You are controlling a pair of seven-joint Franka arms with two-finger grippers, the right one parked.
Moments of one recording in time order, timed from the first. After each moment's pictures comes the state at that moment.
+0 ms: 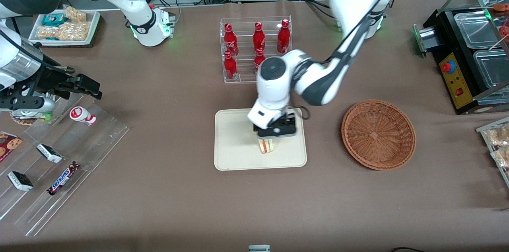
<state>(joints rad) -0.50 0.52 -0.19 -1.51 0.27 2.16 -0.97</state>
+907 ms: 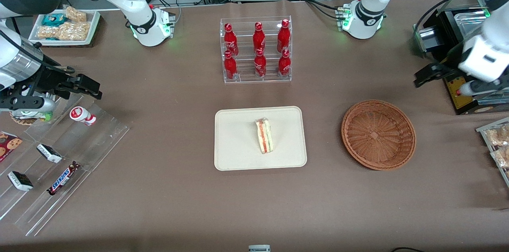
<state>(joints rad) -0.02 -0.11 0.02 -1.80 -0.04 1.66 -0.15</state>
